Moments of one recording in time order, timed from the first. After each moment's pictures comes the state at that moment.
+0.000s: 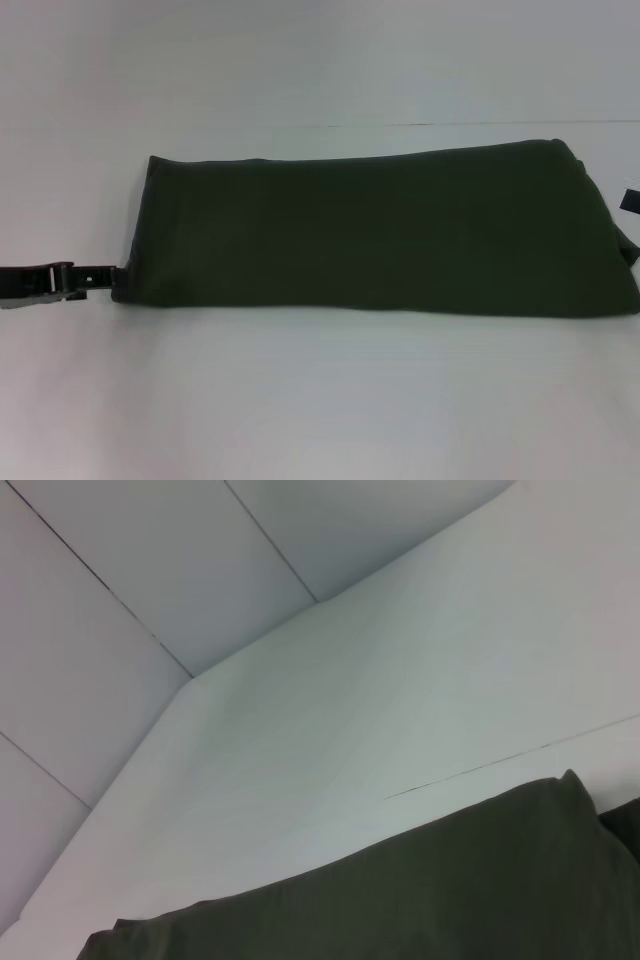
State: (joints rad) left arm -0.51 -2.11 0.50 1.03 2.48 1.47 -2.34; right arm 0.47 1.96 -0.33 -0.65 -2.10 -1.38 1.93
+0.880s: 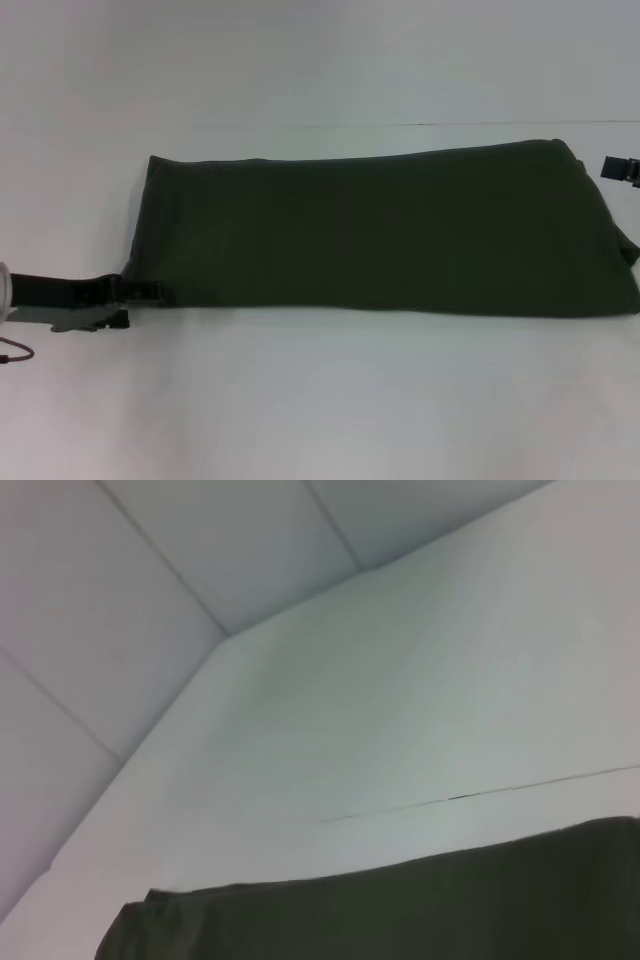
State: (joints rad) left arm -0.60 -2.10 0.53 0.87 2.56 1.42 -2.51; right arm 0.55 1.90 -0.44 -0.66 -2.10 -1.39 2.01
